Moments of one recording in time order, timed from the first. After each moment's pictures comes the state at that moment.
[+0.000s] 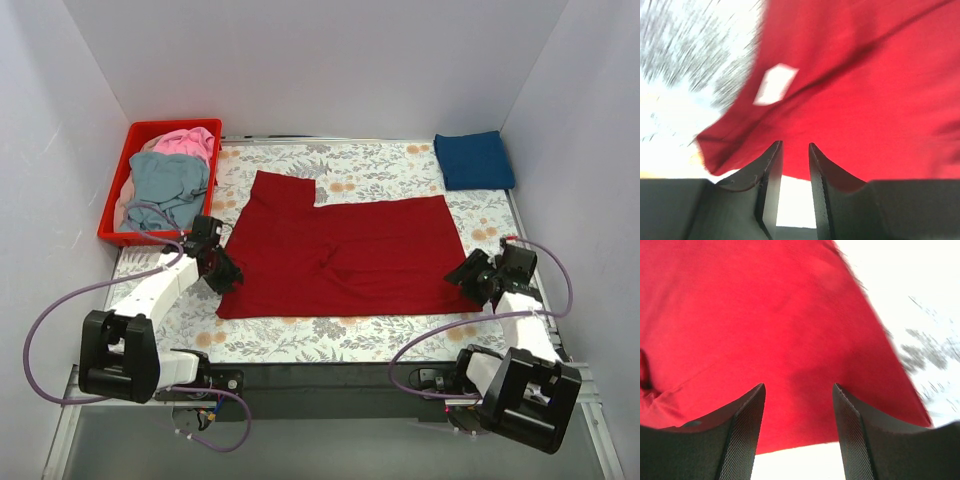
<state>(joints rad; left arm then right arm) -0.17 1.27 0.70 -0.69 0.02 -0.84 -0.34 0.97 0.39 -0.35 -0.36 0.43</state>
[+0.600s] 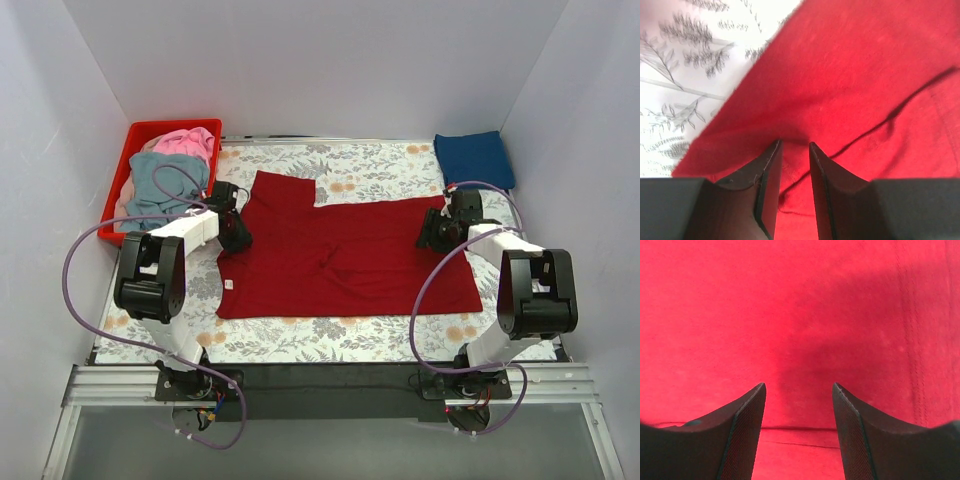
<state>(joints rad) -0.17 1.76 1.07 -0.44 -0.05 -0.66 0.05 1.58 0.87 -0.23 -0.20 0.28</state>
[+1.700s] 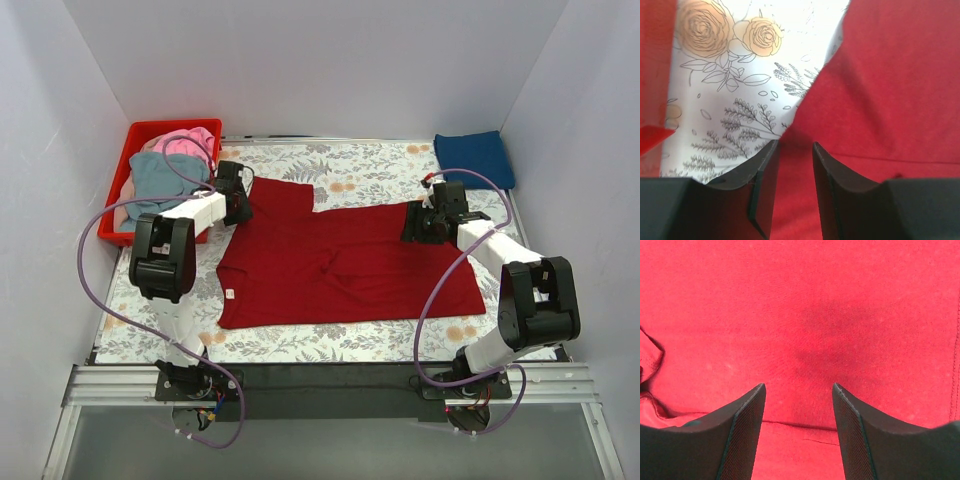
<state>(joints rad) -0.17 1.92 1.29 -0.33 -0.18 -0.45 0.19 1.53 0.93 -0.30 -0.16 0.23</state>
